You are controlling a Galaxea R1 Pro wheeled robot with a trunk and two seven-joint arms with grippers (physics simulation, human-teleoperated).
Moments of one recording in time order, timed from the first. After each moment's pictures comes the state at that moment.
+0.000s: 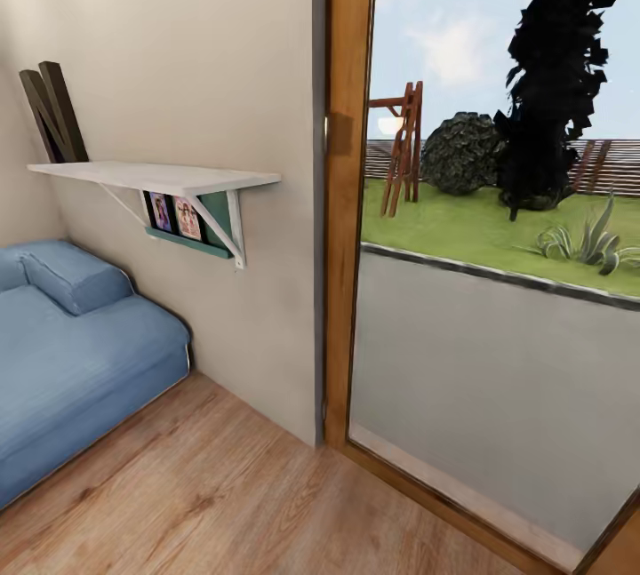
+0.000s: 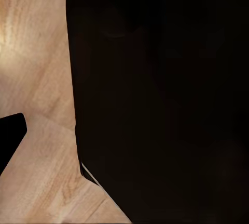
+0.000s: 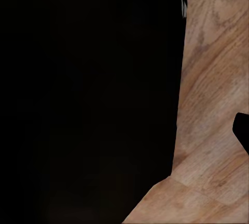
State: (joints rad) left arm 0.00 0.00 0.00 0.00 0.00 0.00 0.00; right arm 0.00 0.00 0.00 0.00 0.00 0.00 0.00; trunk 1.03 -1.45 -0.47
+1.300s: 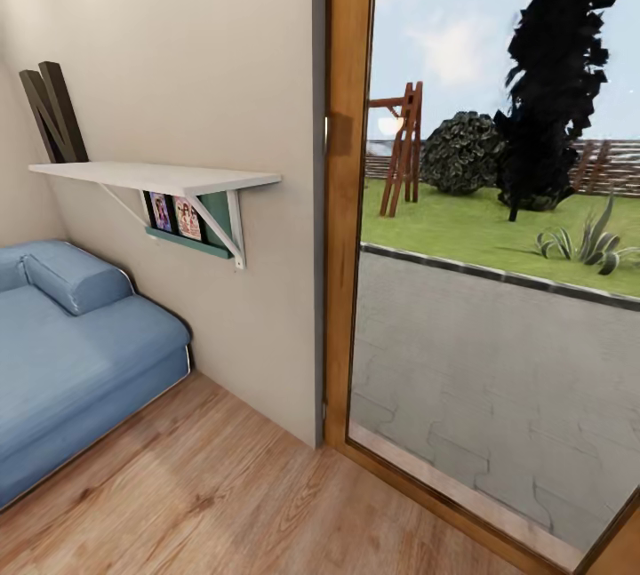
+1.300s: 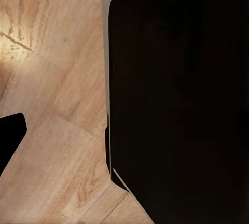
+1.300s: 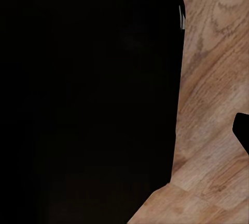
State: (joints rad) left arm 0.00 0.04 0.00 -0.01 0.00 0.00 0.00; right arm -0.01 0.00 0.00 0.00 0.00 0.00 0.00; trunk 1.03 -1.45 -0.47
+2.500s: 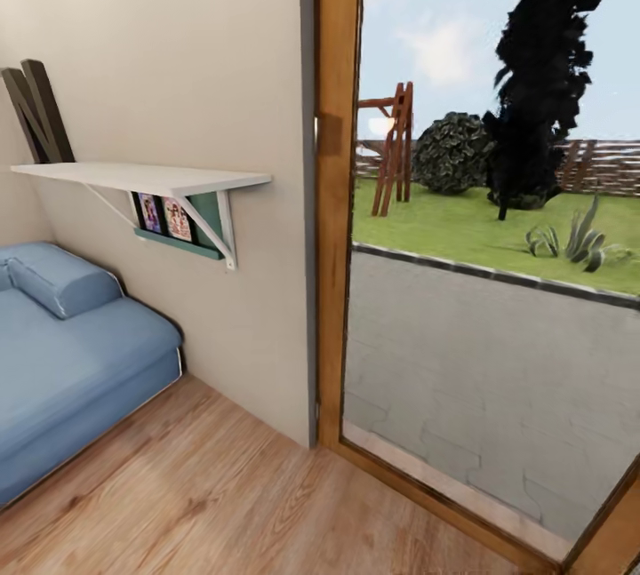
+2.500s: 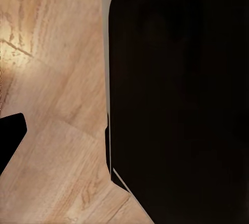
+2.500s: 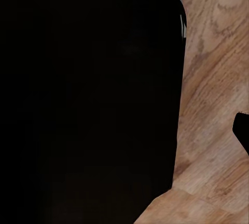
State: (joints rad) left arm 0.00 0.04 0.00 -0.01 0.00 0.00 0.00; right arm -0.01 0.00 0.01 -0.01 0.00 -0.02 0.01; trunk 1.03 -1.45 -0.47
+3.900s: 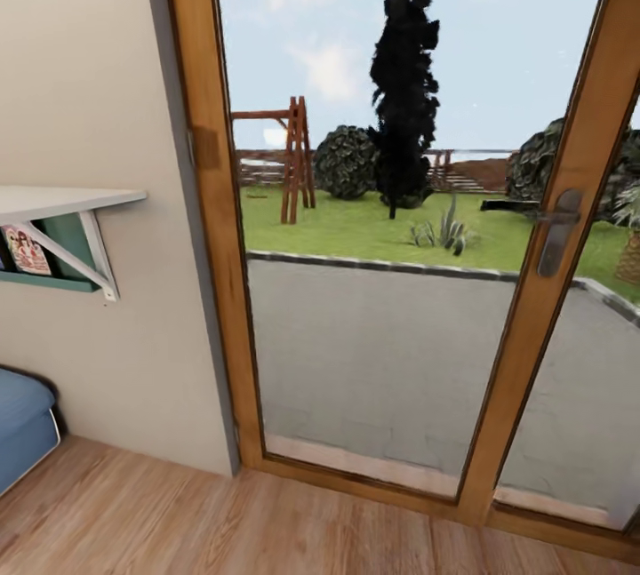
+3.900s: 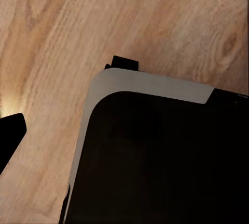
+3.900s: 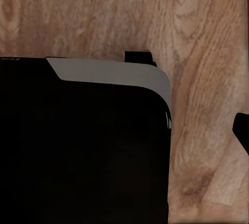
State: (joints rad) left arm 0.00 0.04 0.05 -0.19 0.20 0.00 -0.01; right arm -0.05 0.00 0.01 -0.15 0.00 0.05 0.01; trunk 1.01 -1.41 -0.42
